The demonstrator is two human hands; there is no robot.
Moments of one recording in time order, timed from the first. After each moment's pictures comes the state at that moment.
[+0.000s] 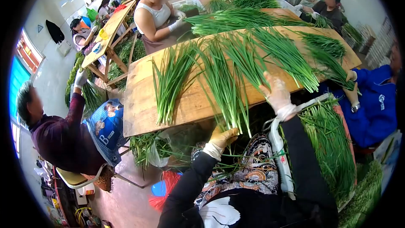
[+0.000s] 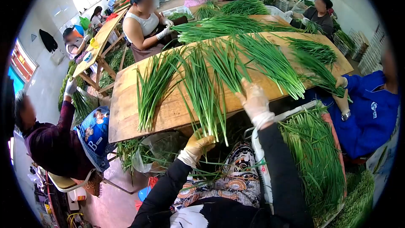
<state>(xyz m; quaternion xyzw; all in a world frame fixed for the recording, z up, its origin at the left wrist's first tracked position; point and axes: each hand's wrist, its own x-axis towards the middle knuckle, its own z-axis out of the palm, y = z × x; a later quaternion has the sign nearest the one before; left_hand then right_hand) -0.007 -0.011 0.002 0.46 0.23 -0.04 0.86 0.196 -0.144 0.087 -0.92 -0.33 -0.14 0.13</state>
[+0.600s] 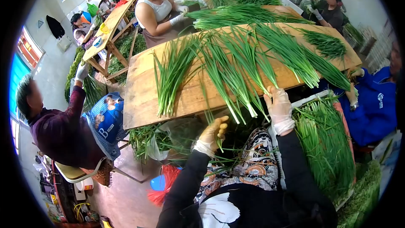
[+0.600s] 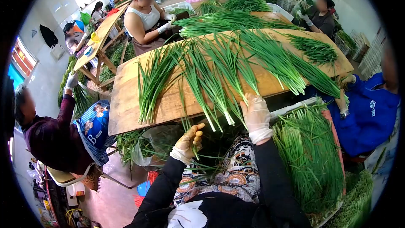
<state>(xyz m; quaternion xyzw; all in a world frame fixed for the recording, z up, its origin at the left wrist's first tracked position) -0.036 0.014 -0.013 0.19 0.14 -0.02 0.97 0.139 -0.158 0.055 -0.84 -0.35 -0.34 0.24</state>
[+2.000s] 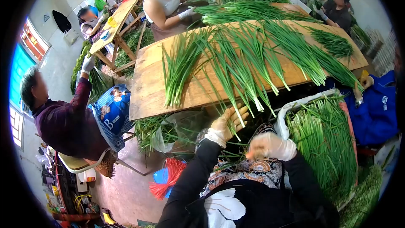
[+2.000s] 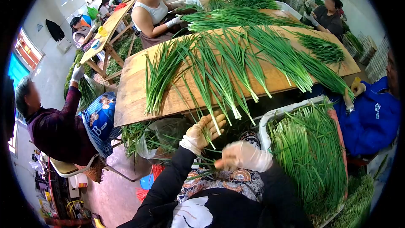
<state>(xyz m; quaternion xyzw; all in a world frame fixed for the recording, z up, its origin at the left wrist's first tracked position) -0.019 -0.003 0.005 0.18 0.10 -0.01 0.98 0.037 -0.188 0.098 -0.54 -0.41 0.62 0.40</state>
